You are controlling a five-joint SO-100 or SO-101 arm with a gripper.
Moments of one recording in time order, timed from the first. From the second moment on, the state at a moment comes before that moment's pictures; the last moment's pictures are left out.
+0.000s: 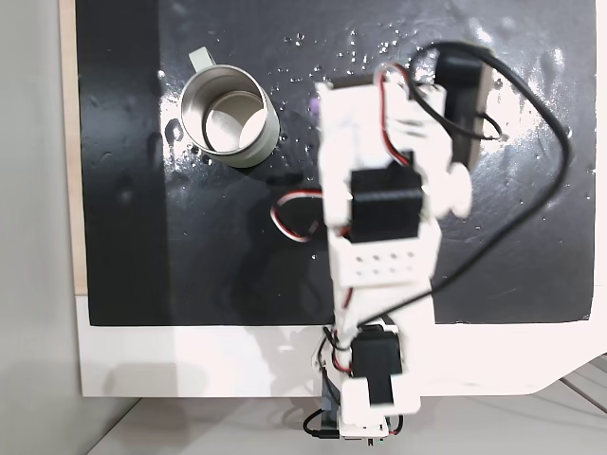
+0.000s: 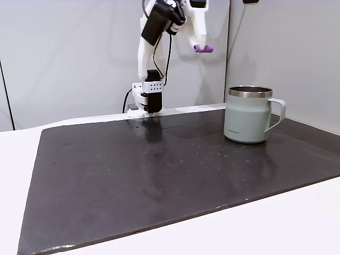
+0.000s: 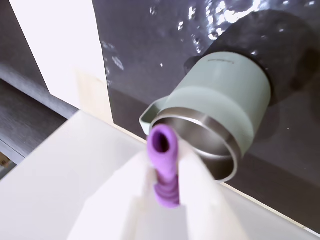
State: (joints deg) arm -9.9 83.9 40.8 96.8 -2.5
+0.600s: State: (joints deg) arm -28.4 65.2 23.7 96.9 -4.6
